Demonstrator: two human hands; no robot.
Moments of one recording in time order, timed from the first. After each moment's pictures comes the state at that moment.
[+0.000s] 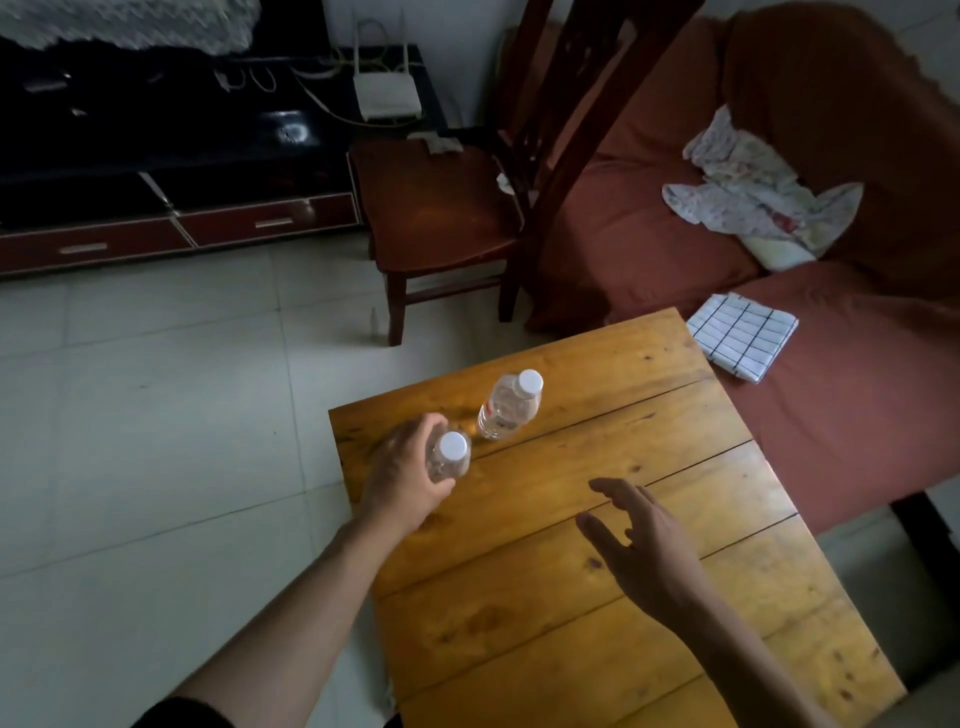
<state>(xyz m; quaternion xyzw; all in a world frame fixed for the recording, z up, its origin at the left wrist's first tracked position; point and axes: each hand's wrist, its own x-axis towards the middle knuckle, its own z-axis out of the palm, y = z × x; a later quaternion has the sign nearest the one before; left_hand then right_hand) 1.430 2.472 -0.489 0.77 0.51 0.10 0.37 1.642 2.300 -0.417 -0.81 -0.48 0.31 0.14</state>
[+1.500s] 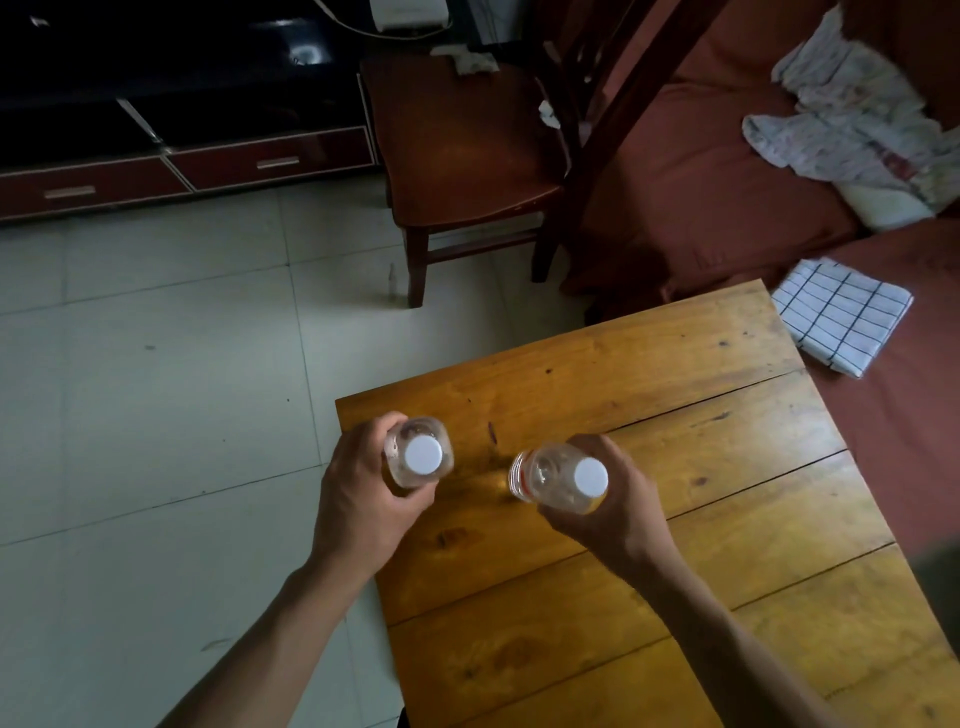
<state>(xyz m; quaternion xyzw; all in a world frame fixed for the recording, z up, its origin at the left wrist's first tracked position) 1.390 2.509 -0.536 0.76 0.55 0.17 0.30 1.637 2.403 -0.516 -0.76 -0.47 0.33 0.29</state>
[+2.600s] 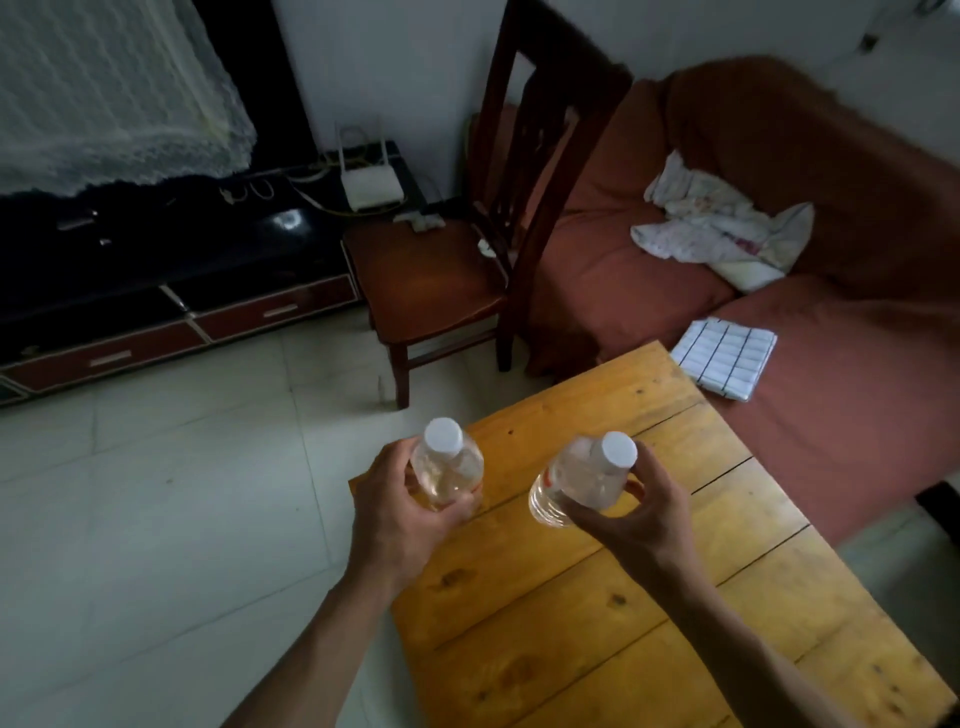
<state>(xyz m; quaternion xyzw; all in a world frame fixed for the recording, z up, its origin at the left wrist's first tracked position) 1.411 2.486 -0.394 0.74 0.49 0.25 0.39 1.626 2.351 -0.369 -0.76 -0.43 0.20 0.44</state>
